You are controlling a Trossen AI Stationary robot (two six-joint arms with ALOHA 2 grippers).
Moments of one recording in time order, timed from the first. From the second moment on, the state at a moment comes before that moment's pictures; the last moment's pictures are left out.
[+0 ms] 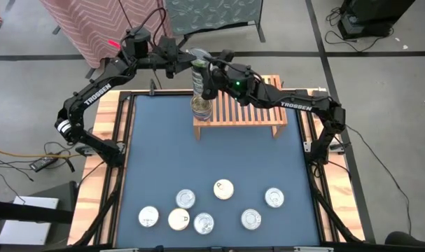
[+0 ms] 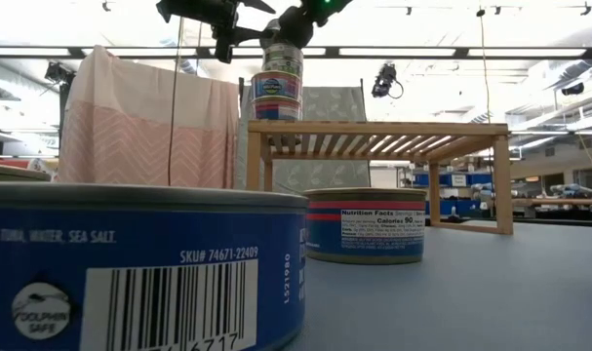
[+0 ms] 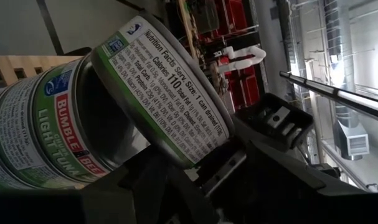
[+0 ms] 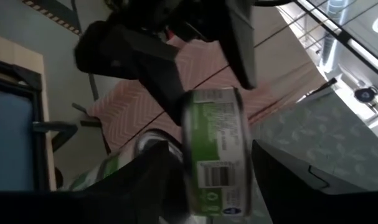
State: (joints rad) left arm 0.81 1.43 1.52 -0.25 0.65 -1.15; right arm -0.28 1.78 1.70 0.02 0.51 -0.86
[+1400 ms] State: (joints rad) left arm 0.91 1.41 1.52 -0.33 0.82 -1.10; right arm -0.27 1.78 1.70 0.01 0.52 -0.86
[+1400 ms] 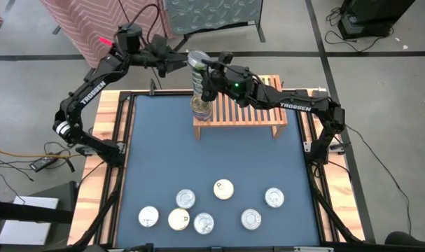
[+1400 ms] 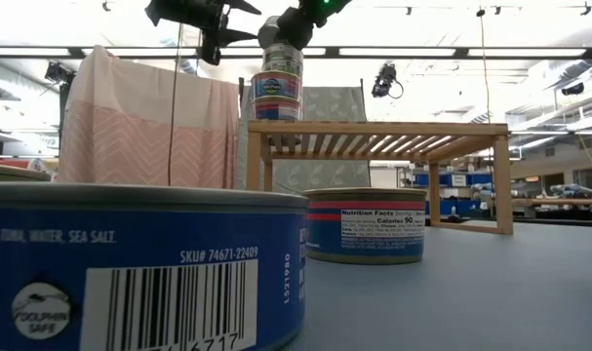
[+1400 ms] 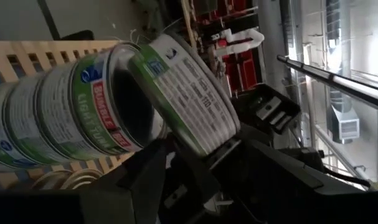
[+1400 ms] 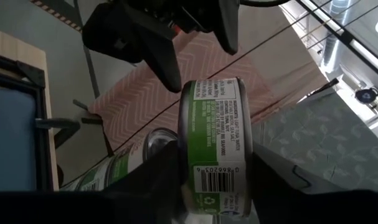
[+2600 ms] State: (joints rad) left arm 0.91 1.41 1.52 -0.33 0.81 -1.08; right arm -0.24 1.77 1.77 -0.13 0.50 -0.76
